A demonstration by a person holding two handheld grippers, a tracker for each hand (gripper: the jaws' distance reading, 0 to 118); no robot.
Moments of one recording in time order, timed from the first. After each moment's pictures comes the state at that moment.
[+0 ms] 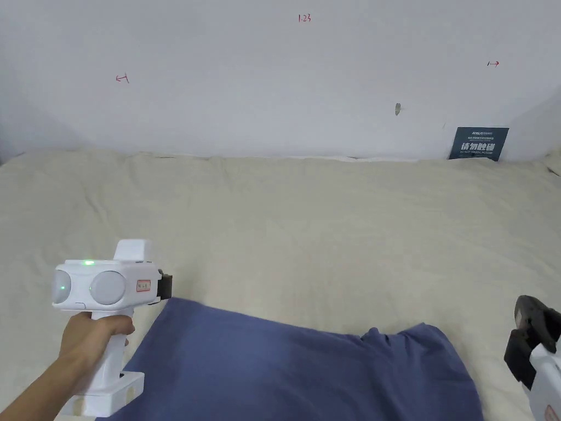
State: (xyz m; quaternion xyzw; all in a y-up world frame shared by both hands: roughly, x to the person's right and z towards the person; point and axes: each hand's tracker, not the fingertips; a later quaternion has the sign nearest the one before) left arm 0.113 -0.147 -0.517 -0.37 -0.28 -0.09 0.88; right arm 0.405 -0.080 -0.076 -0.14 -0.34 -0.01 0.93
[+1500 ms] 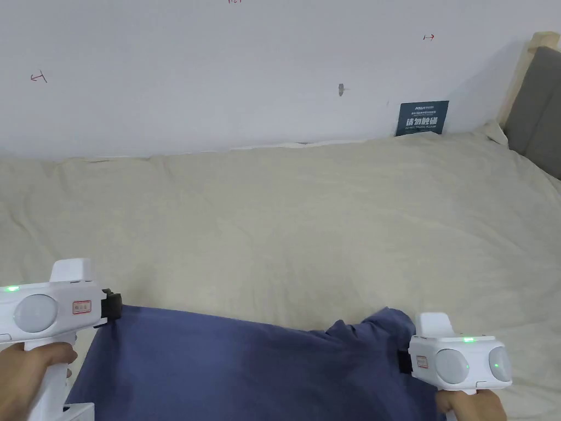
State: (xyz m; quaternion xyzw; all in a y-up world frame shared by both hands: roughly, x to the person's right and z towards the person) left arm 0.120 -0.140 -0.509 -0.39 -0.29 -0.08 0.87; right arm 0.513 -0.261 -0.186 -0.45 -0.27 -0.13 0.84
